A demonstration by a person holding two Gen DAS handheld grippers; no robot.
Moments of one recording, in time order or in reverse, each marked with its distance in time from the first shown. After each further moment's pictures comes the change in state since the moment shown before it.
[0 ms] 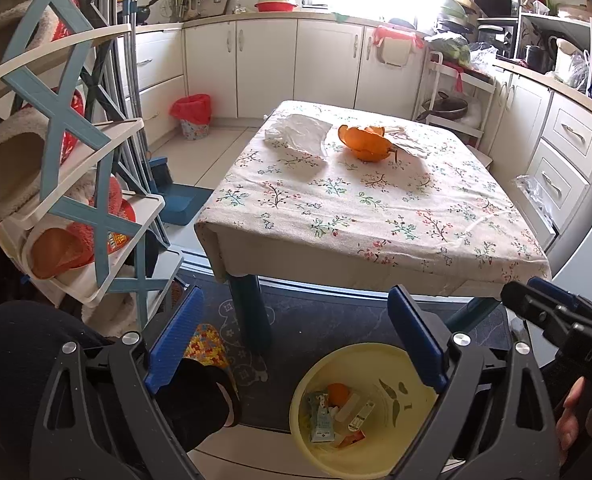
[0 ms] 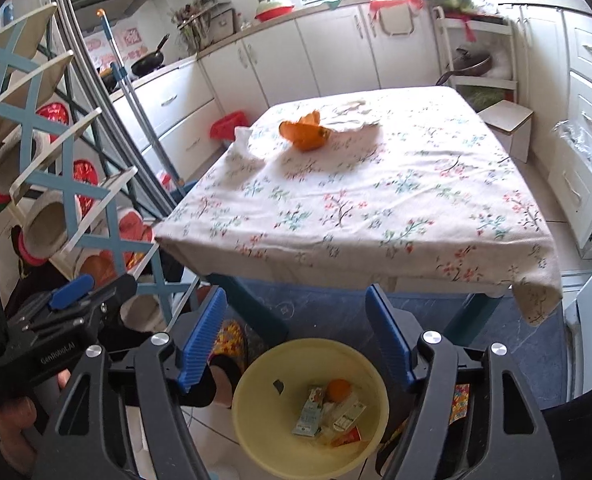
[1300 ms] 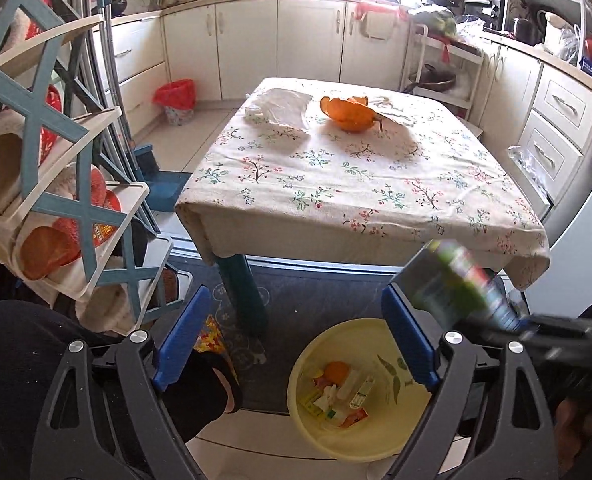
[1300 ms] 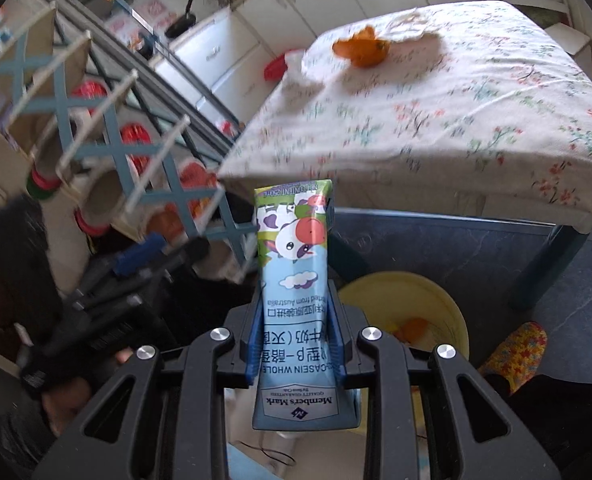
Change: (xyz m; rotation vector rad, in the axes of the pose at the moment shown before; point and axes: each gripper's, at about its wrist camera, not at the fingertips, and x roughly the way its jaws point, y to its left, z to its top) left arm 0.010 -0.011 -0.005 0.061 0.081 -0.029; right arm 0.031 0.005 -0.019 0.058 0.288 0.290
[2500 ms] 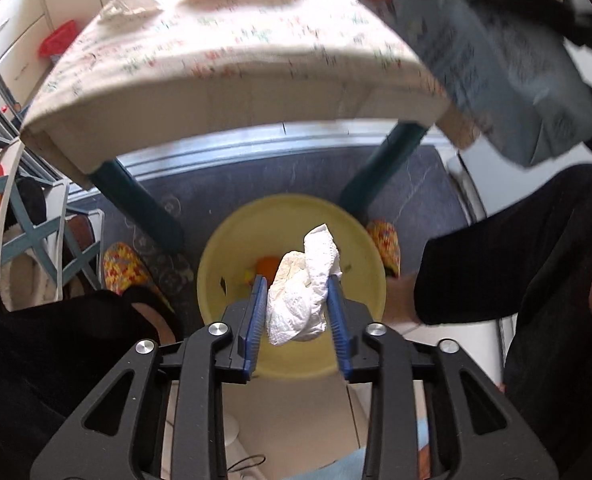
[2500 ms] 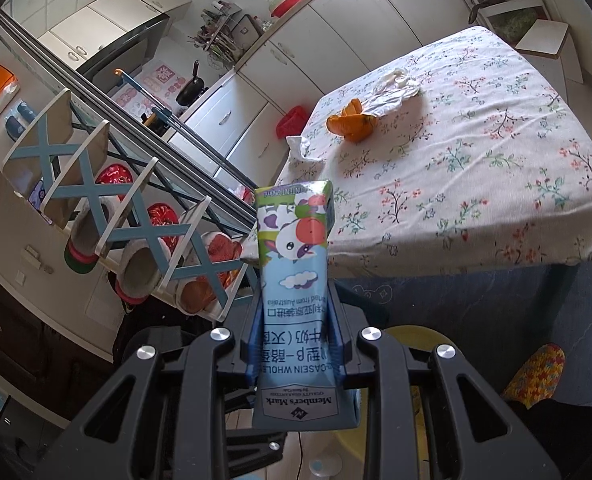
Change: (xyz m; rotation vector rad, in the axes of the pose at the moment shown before) left arm 0.053 -0.063 -0.052 0.239 0.436 -0.276; right arm -0.054 -0.033 0.028 0.123 -0.210 0.141
